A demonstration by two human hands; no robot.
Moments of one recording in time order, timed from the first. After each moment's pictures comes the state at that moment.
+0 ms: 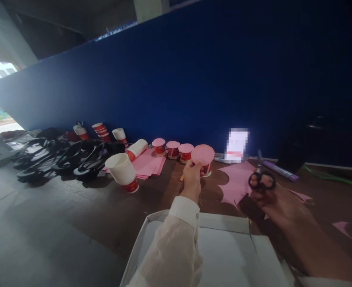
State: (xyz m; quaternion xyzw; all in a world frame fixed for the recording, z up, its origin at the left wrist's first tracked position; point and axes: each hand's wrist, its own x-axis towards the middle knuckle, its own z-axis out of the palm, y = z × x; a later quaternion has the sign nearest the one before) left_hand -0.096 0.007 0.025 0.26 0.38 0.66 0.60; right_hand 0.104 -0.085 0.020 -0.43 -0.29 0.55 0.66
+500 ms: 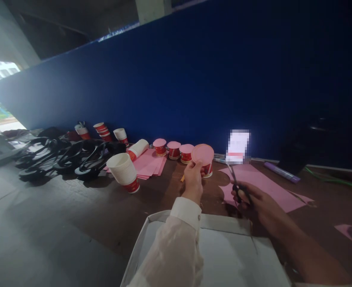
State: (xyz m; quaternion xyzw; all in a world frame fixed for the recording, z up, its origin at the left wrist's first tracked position) left_hand -0.094 0.004 0.028 0.23 0.38 0.67 0.60; right_hand 0.076 -0.095 0.009 -0.53 -0.38 0.56 0.51
